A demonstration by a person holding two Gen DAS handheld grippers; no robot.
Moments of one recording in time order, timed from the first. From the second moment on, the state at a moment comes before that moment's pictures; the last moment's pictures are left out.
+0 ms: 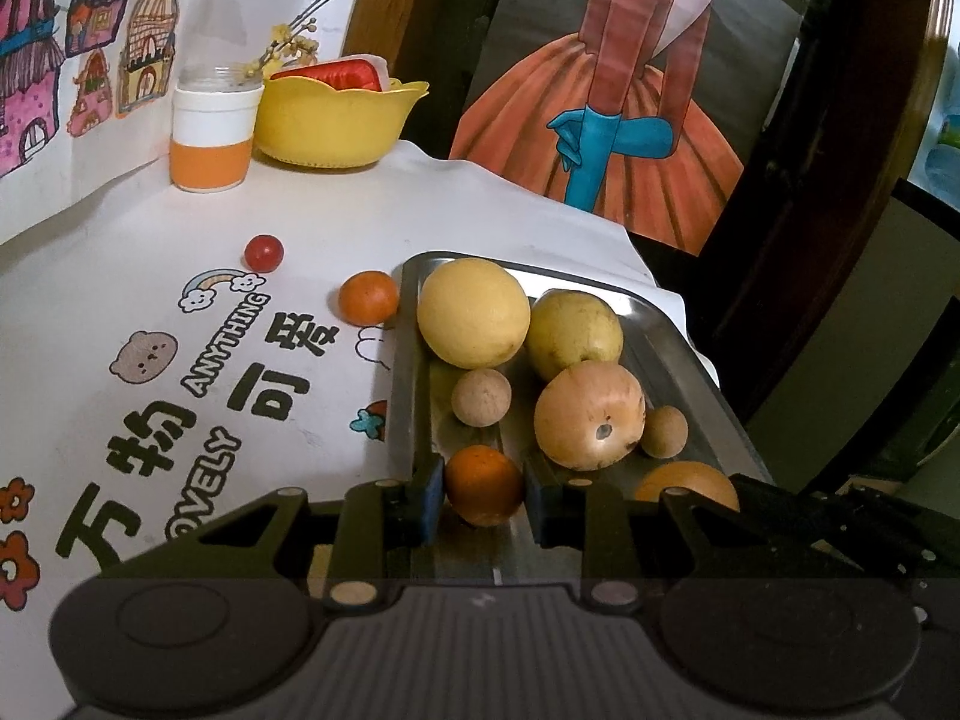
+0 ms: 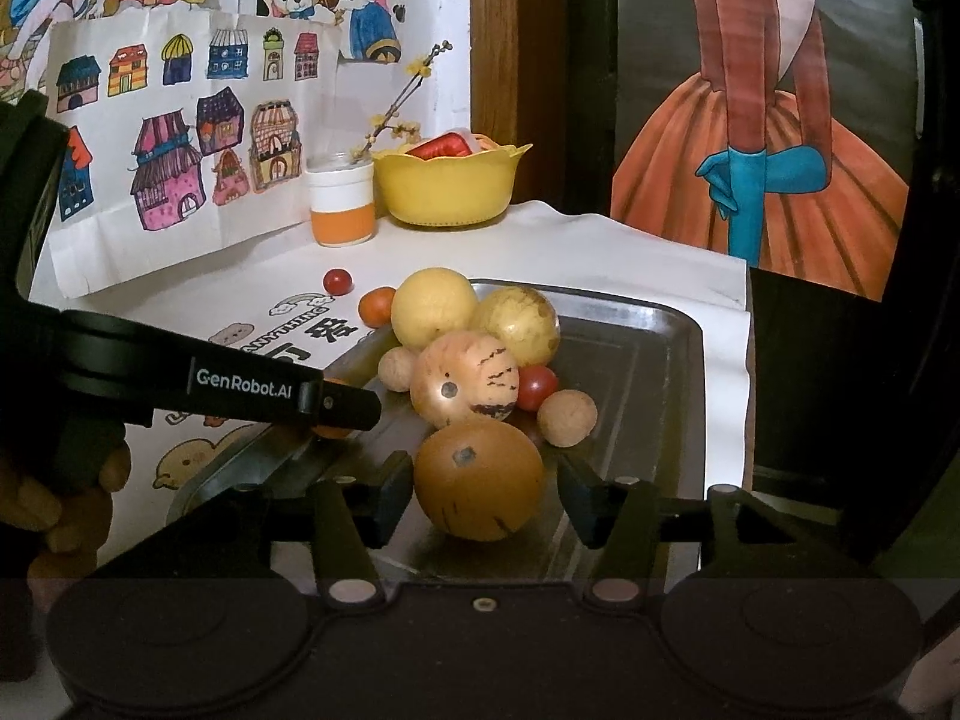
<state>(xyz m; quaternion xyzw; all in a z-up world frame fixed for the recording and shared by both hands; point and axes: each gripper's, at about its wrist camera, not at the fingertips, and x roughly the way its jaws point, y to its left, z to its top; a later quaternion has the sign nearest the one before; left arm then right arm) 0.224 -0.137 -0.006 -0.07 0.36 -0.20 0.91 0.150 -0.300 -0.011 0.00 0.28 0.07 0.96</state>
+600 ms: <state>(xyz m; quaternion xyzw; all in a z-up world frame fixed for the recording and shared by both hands) 0.203 -0.121 0.020 -0.10 0.32 -0.18 0.92 0.121 -0.306 0.007 0.01 0.24 0.04 0.97</state>
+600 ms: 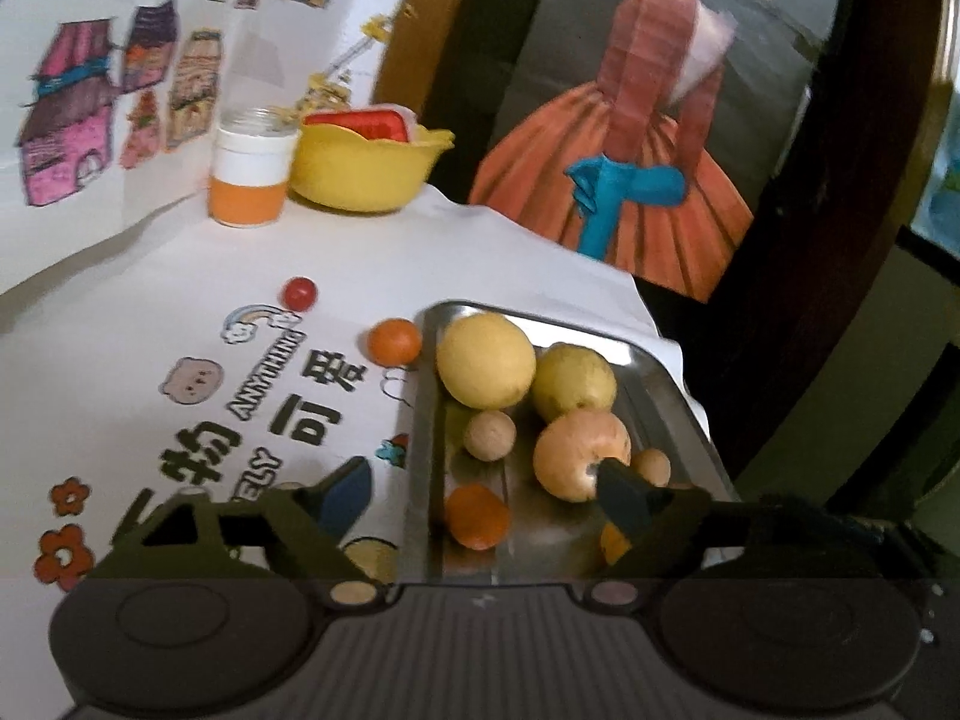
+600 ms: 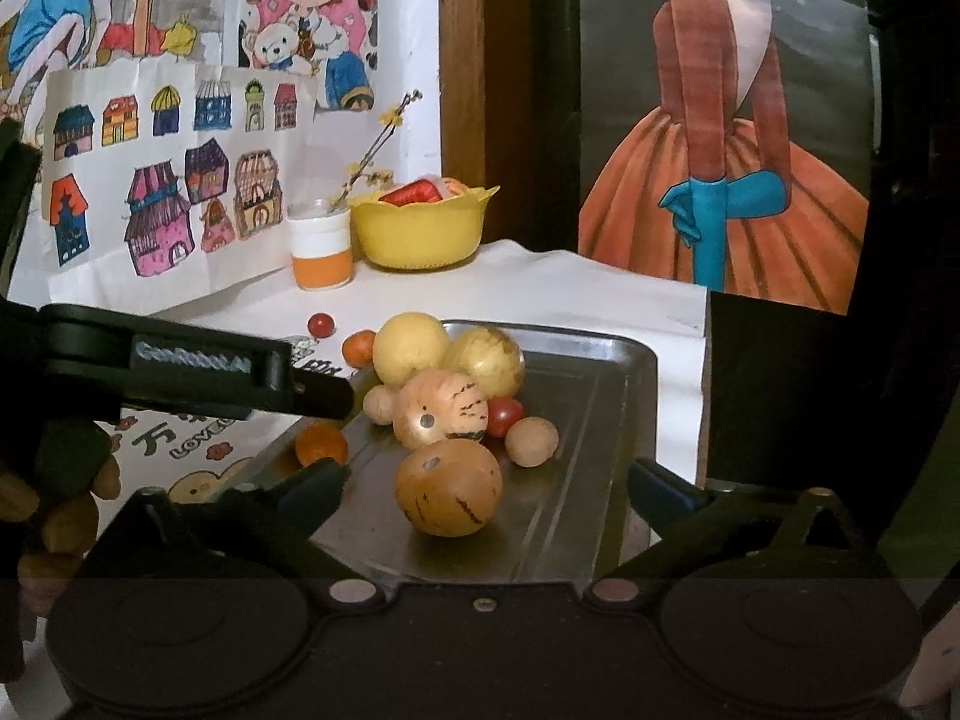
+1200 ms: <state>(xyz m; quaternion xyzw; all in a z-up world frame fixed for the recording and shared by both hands) 0.152 -0.084 0.028 -0.10 0.30 -0.11 0.94 0.080 -0.312 0.021 0.02 0.23 0.02 0.97</state>
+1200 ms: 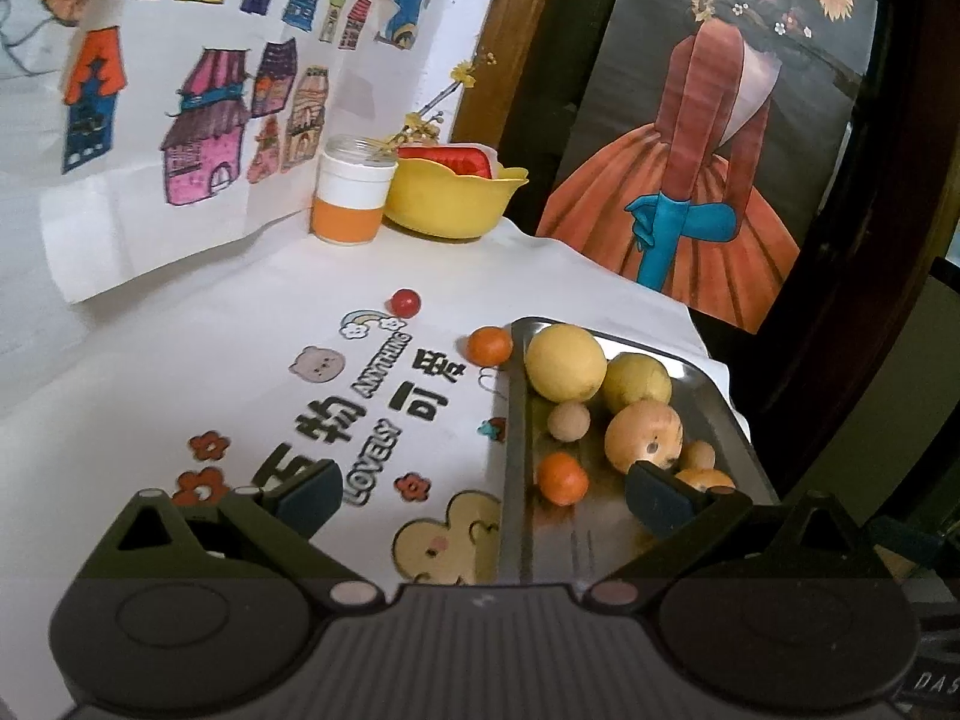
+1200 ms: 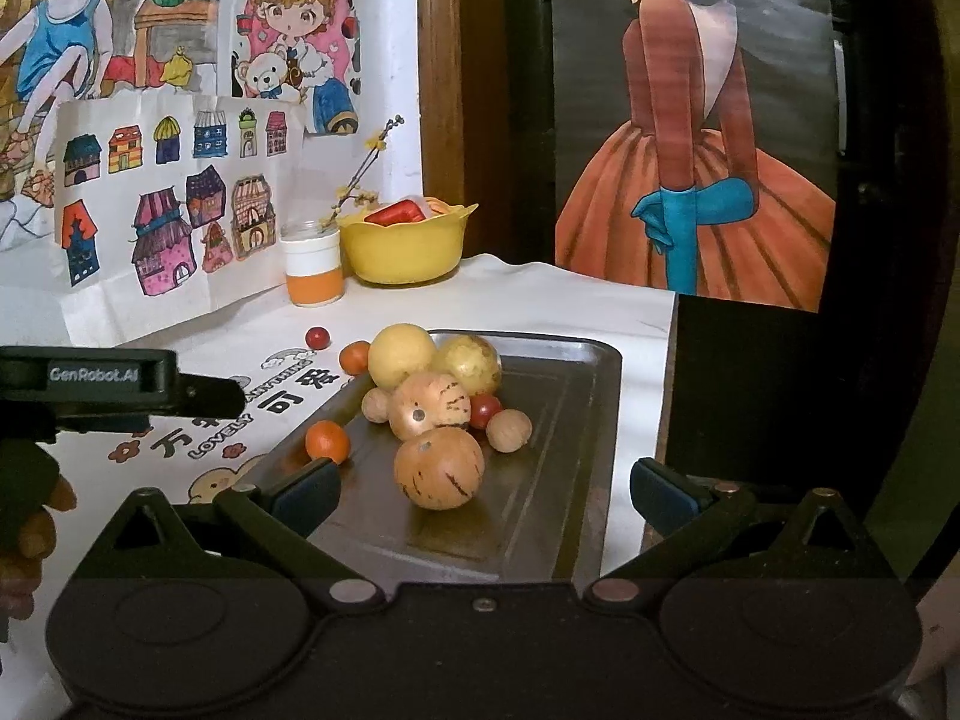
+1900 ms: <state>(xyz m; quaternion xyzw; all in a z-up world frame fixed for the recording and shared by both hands) 0.080 -0.075 0.007 -0.02 0.34 -0.13 0.93 0.030 -0.288 0.002 0.02 0.30 0.02 0.95</state>
